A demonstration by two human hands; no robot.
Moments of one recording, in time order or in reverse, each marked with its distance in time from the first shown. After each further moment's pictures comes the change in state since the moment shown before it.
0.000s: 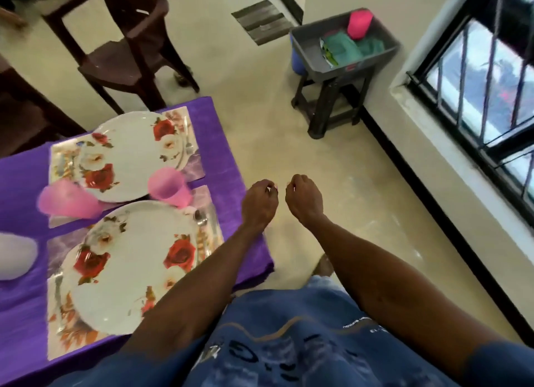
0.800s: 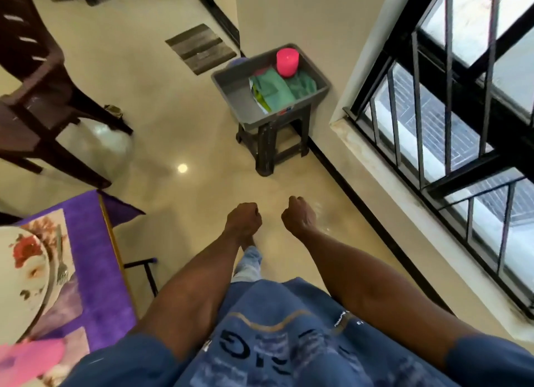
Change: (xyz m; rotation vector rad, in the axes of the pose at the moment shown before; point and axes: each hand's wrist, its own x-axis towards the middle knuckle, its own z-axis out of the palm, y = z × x) left_hand 0.236 0.154 0.209 0.452 -0.493 0.108; right_hand 0.252 0.196 -0.117 -0.089 -0.242 0.295
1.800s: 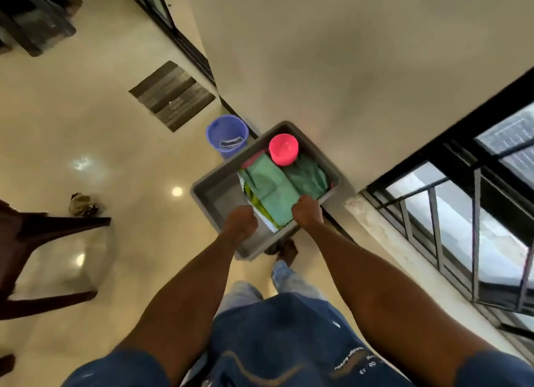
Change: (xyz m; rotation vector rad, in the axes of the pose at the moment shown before) left_hand 0.517 0.076 -0.227 0.041 -0.138 0.018; right_hand 0.526 -0.098 -0.178 0.477 -0.057 0.380
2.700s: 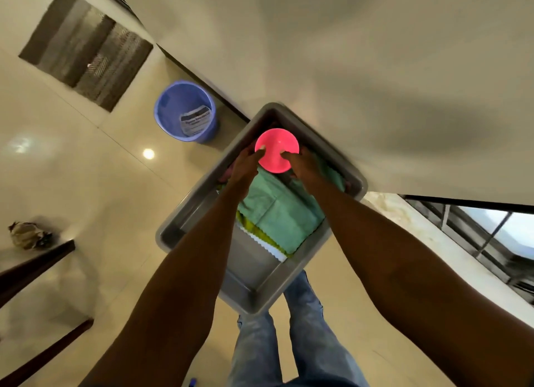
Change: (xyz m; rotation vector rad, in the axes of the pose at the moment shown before) left_hand 0.319 0.049 0.006 -1.020 -0.276 -0.287; right_hand 0.287 -0.060 0.031 0.564 0.006 0.352
